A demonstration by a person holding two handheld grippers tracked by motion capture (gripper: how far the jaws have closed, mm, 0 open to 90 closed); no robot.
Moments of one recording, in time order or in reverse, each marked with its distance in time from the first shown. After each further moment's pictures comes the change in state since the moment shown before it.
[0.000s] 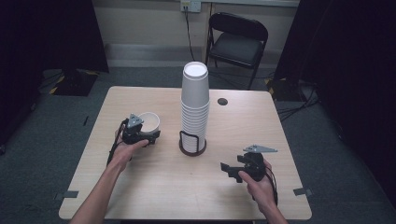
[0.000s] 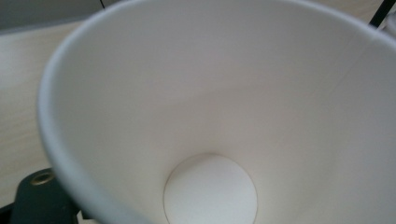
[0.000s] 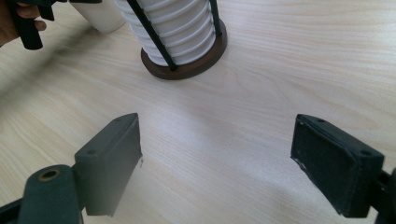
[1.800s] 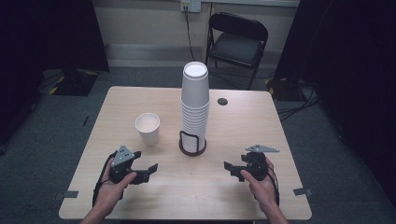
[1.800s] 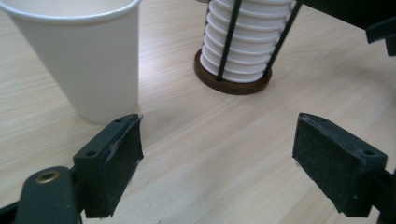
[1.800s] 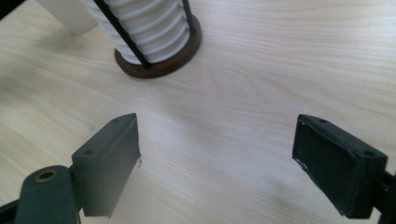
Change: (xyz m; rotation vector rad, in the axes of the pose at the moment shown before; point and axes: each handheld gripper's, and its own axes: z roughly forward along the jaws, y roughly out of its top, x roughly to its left) left arm -0.075 -0.041 -0.112 -0.028 -0.117 -0.012; right arm -0.010 -0.003 0.002 -0.002 -0.062 0.013
